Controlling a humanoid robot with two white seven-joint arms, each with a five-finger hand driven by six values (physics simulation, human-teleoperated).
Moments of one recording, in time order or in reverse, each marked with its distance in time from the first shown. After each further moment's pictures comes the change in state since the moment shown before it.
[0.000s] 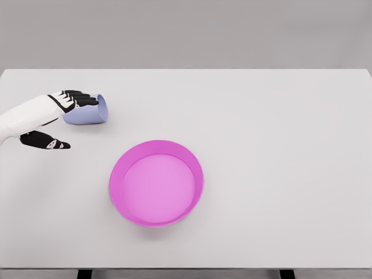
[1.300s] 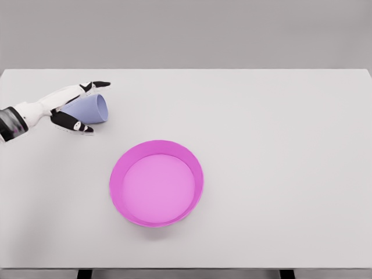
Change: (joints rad) left arm -0.273 -0.253 -0.208 0.379 0.191 0.172 -0.135; right arm 0.006 0.000 -0.003 0.007 0.000 0.000 -0.001
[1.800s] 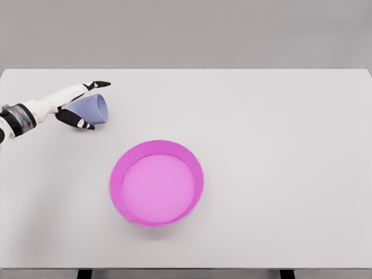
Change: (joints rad) left arm -0.057 -0.067 -0.036 0.101 -0.047 0.072 -0.001; right arm 0.000 0.000 0.000 0.000 0.000 0.000 0.000
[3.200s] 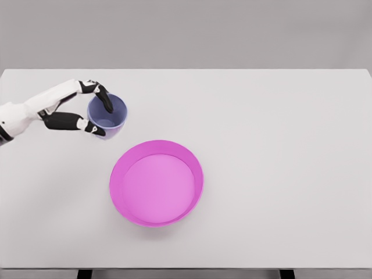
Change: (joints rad) left arm 0.216 0.295 0.142 -0.659 0.410 0.039 0.000; right arm 0.000 0.000 0.000 0.000 0.000 0.000 0.000
